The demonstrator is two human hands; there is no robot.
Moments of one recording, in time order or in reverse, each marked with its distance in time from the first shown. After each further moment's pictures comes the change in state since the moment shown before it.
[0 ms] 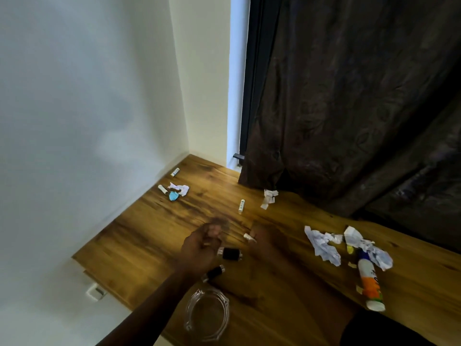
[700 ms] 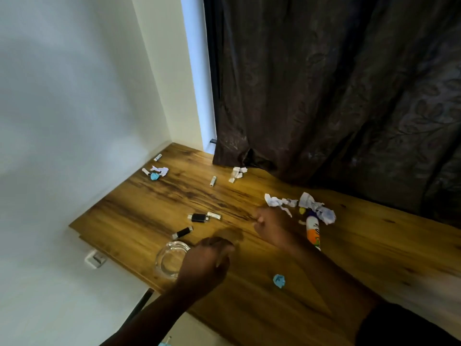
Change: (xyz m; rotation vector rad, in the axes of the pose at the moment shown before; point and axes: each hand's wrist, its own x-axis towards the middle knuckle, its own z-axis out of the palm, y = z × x) left_hand -0.158 0.054 0.093 0.665 -0.111 0.636; right_hand -0.130 0.105 -0.076 -0.001 0.081 -0.072
